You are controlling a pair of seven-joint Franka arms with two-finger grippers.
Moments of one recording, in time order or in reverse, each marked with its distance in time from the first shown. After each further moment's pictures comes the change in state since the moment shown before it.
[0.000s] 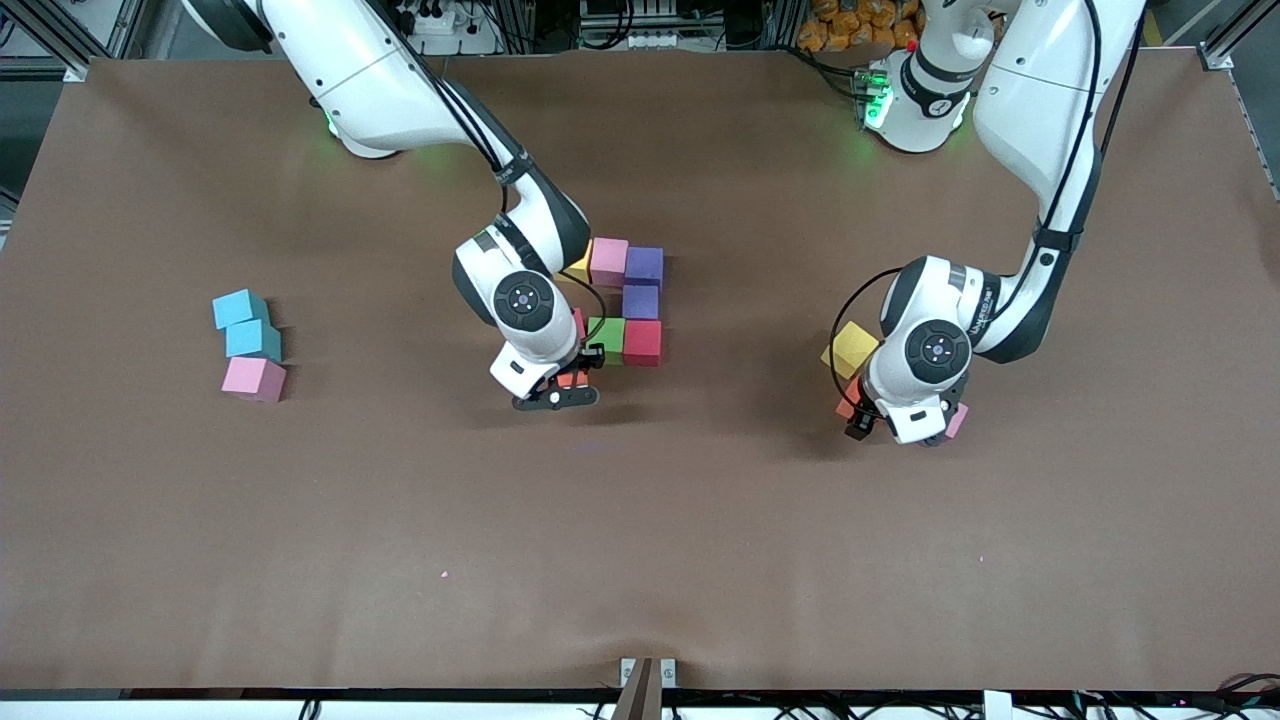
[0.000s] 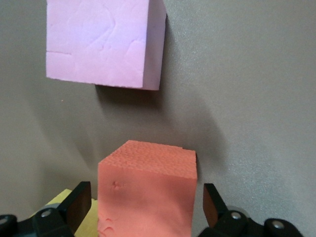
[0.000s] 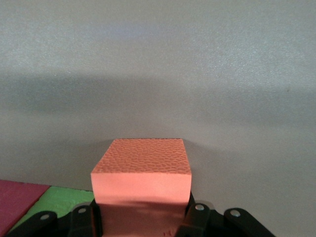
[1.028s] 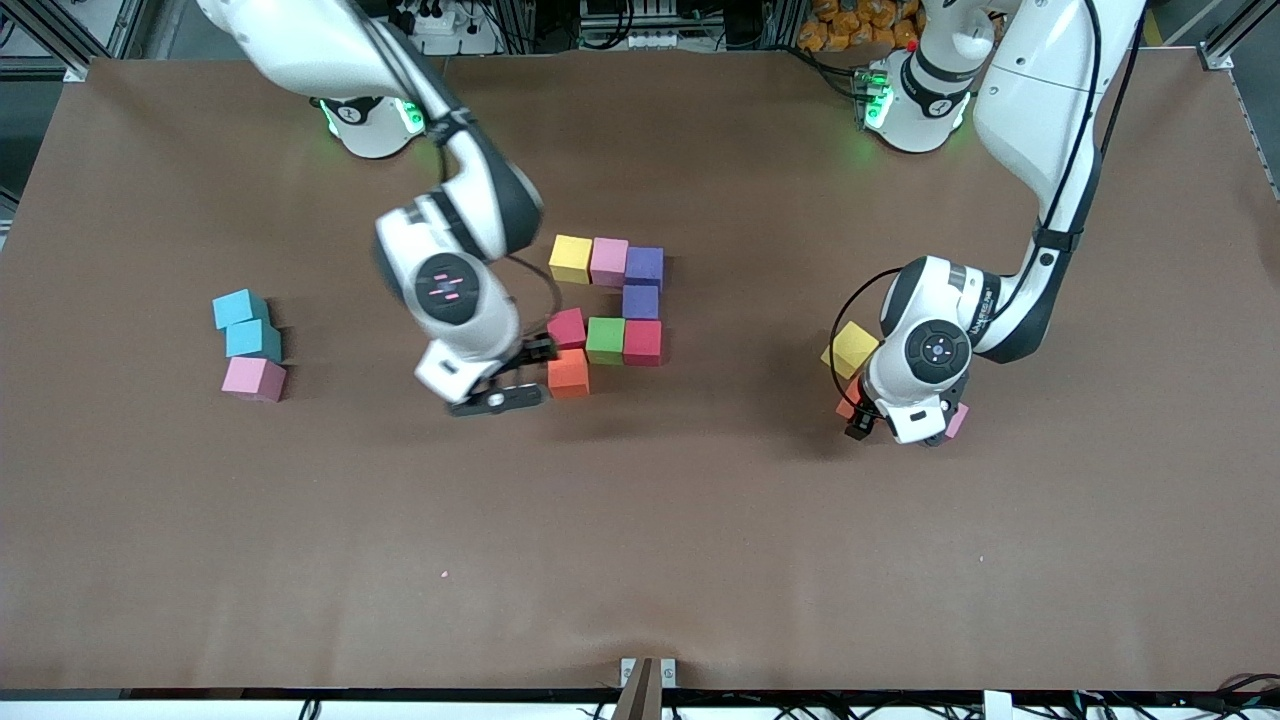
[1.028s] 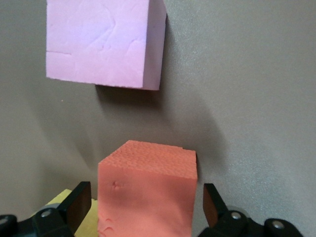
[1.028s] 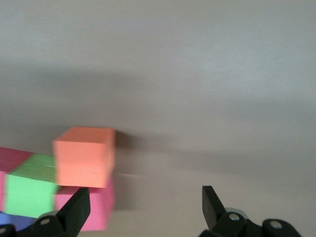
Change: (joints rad) left arm 0.000 0.000 0.000 0.000 0.000 0.000 0.000; right arm -0.089 -0.200 -0.078 0.039 0.002 -0.301 -0.265
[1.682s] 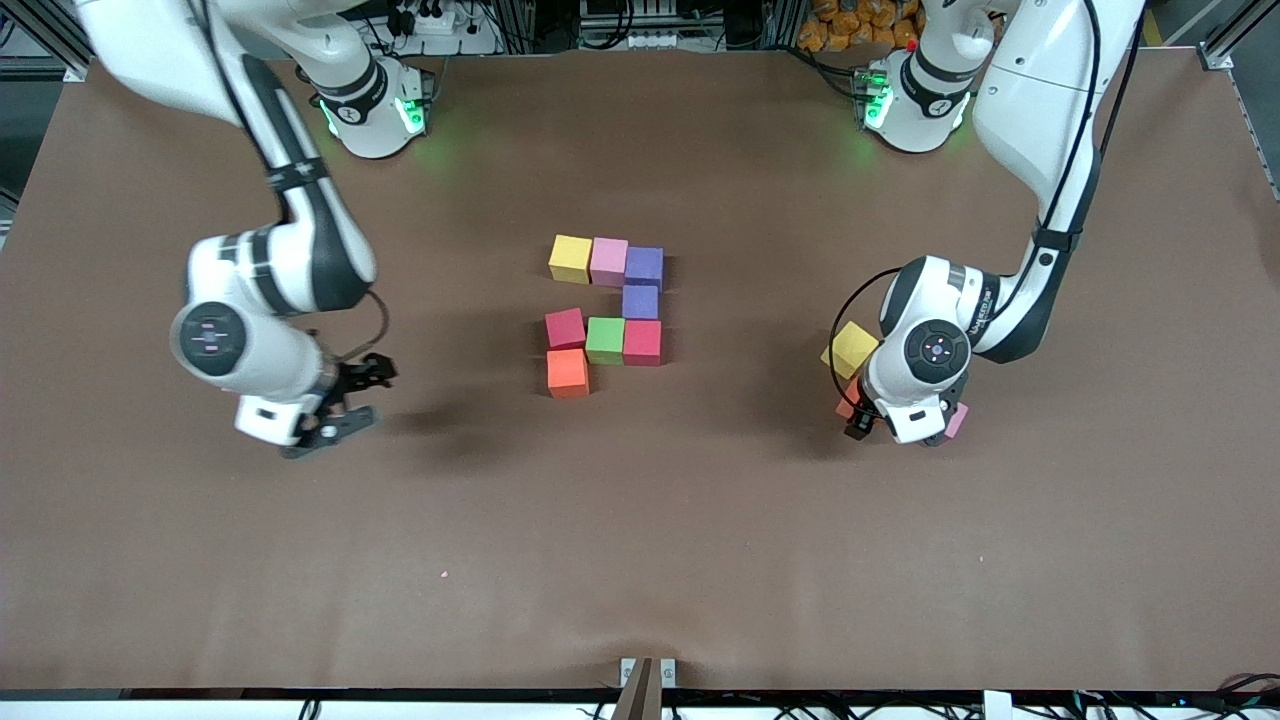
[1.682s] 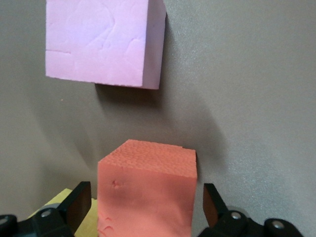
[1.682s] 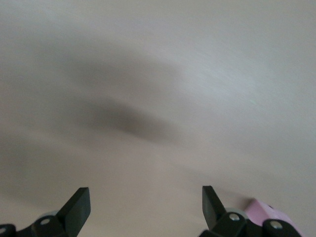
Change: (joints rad) left arm 0.000 0.000 0.000 0.000 0.000 0.000 0.000; right arm -0.268 -0.096 -0.086 -0.208 -0.007 0.117 -0.559
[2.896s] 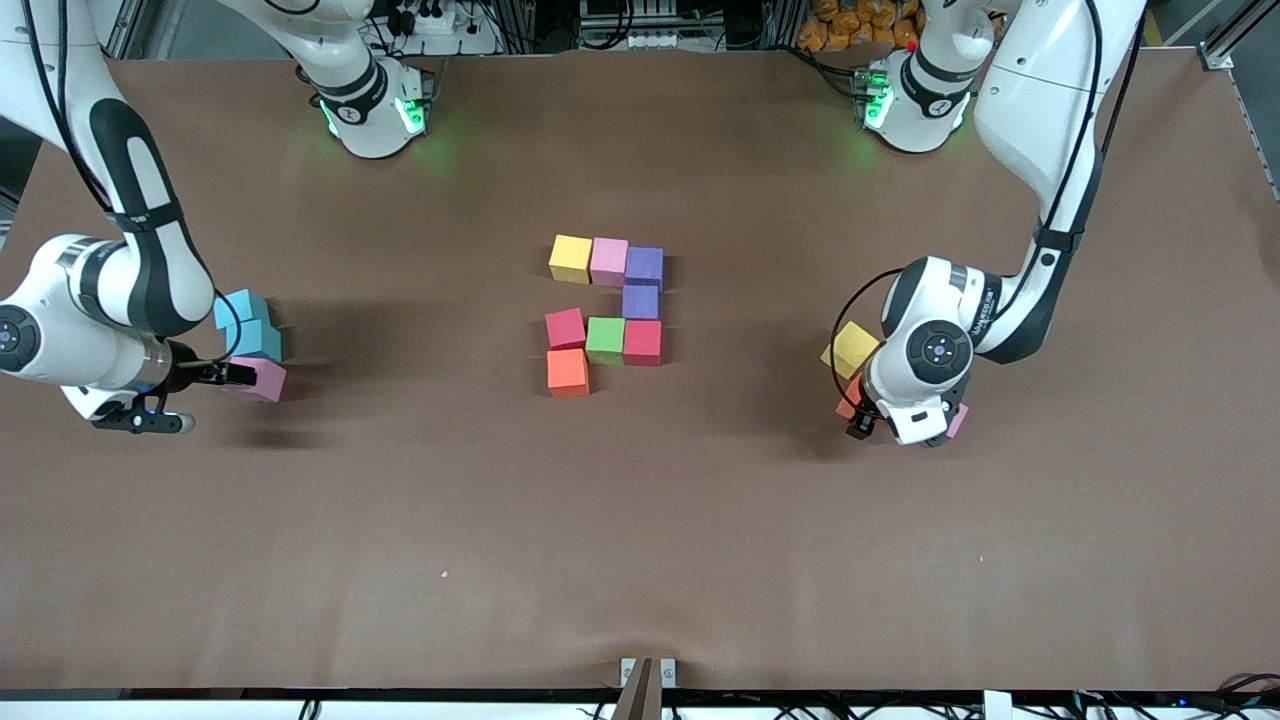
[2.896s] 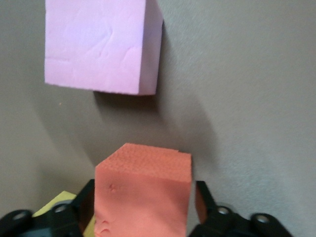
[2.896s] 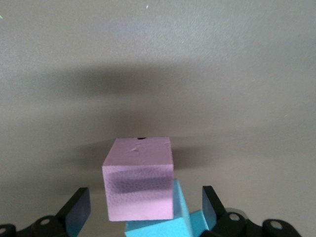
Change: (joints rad) left arm 0.007 0.000 0.004 0.018 0.000 0.003 0.000; right arm -0.363 0.043 0.003 -0.117 -0.004 0.103 0.170
